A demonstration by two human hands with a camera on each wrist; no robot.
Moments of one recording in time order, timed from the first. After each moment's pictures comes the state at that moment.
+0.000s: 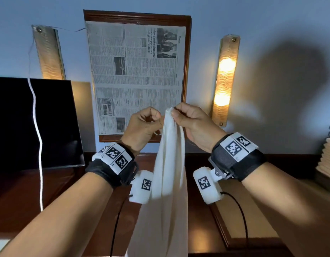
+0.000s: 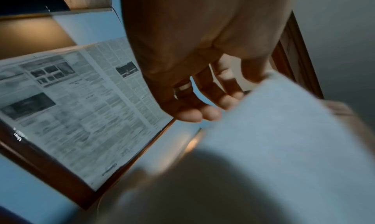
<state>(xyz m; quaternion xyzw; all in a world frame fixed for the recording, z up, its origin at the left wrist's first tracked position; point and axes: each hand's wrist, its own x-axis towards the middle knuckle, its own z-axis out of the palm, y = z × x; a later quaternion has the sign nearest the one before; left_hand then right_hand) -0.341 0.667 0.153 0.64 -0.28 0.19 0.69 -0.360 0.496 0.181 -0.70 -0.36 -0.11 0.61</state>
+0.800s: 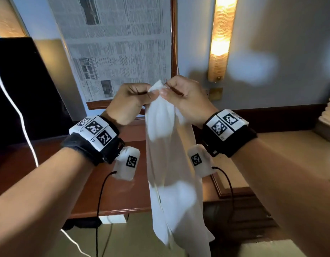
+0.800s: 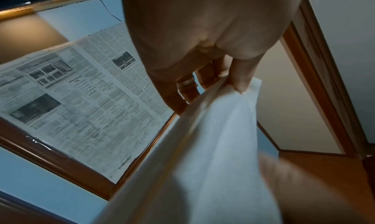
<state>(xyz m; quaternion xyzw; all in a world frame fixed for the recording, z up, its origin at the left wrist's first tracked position) -0.331 0.635 0.124 0.75 -0.27 0.12 0.59 -0.325 0.452 0.114 -0.76 -0.30 -0.23 0.53</state>
